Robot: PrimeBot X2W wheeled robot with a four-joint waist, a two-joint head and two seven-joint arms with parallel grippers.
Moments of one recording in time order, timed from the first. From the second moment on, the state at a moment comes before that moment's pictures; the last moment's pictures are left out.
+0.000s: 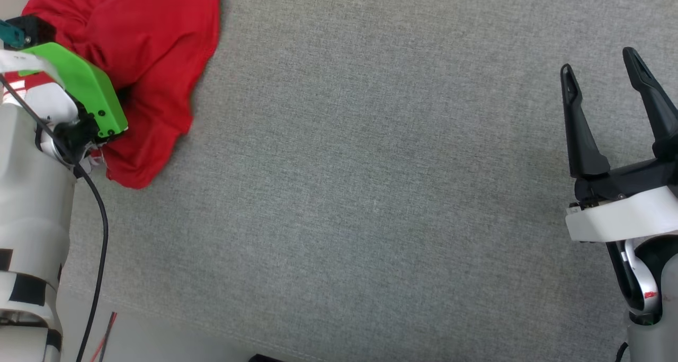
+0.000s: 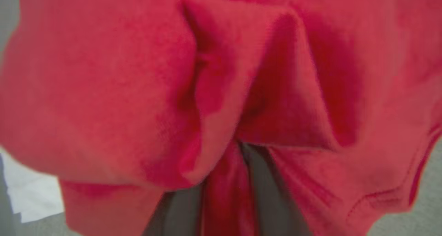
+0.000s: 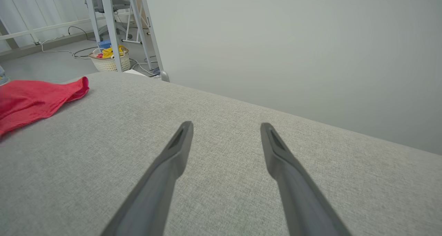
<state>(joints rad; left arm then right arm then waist) -1.01 0.42 -0.29 1.01 -0.72 -0.13 0.50 -0.25 -0.17 0.04 -0.38 0.06 0.13 0.07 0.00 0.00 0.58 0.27</state>
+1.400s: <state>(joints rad) -0.66 0.12 -0.63 0.65 -0.60 -0.12 0.06 -0.04 -0.05 -0.08 -0.21 0.15 0.13 -0.04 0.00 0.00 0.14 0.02</state>
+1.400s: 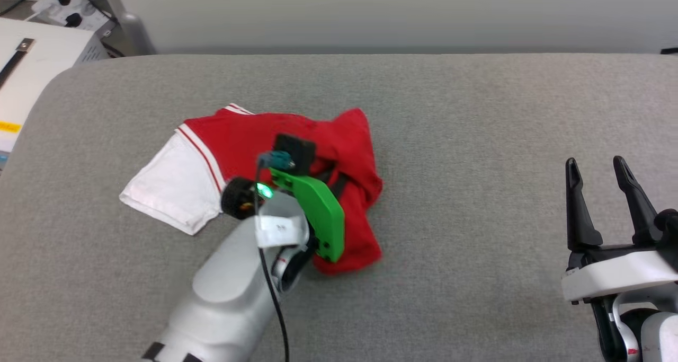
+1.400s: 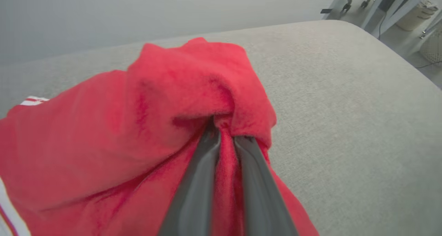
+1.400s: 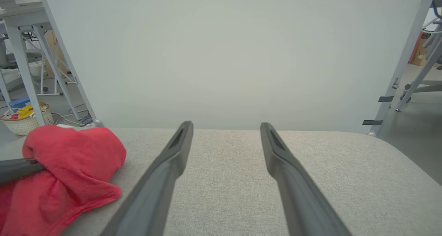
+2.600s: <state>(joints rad) -0.36 0.20 -0.68 0.24 -0.60 0.04 -0.18 0.03 -0.05 -0.09 -0.19 0.14 0.13 -0.01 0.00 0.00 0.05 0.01</state>
